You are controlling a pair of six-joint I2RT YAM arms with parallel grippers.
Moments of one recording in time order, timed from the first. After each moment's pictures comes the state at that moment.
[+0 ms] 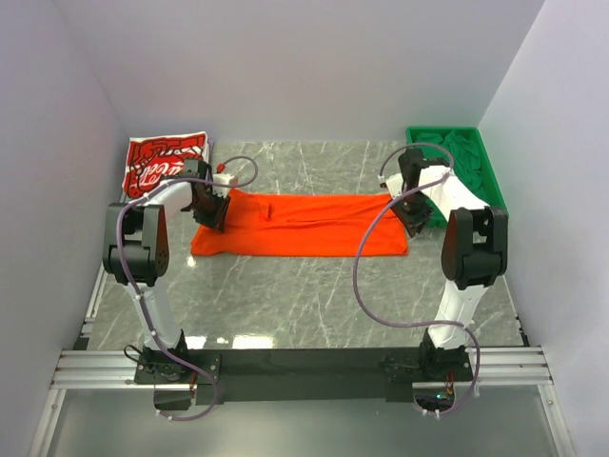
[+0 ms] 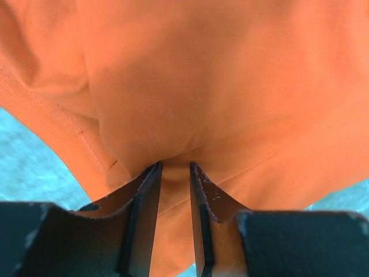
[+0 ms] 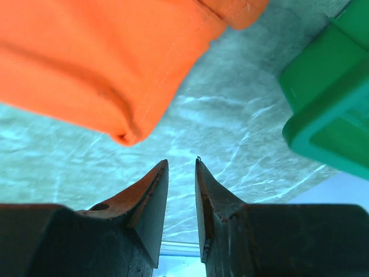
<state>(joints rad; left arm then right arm) -0.06 1.93 1.31 -0.60 0.25 0.32 0.09 1.92 1.49 -1.05 0.10 -0.47</state>
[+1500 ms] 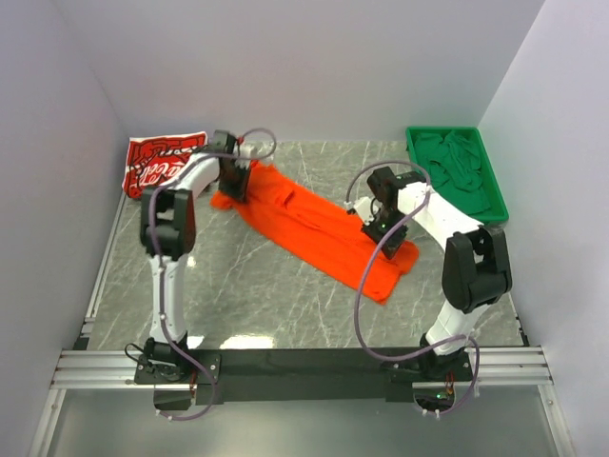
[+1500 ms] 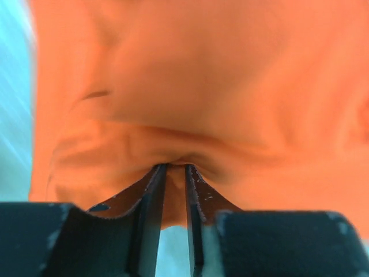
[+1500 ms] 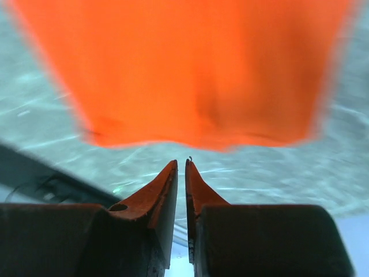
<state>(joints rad) -0.17 2.24 1.78 -0.70 0.20 0.11 0.33 1.72 1.33 -1.17 -0.09 -0.52</state>
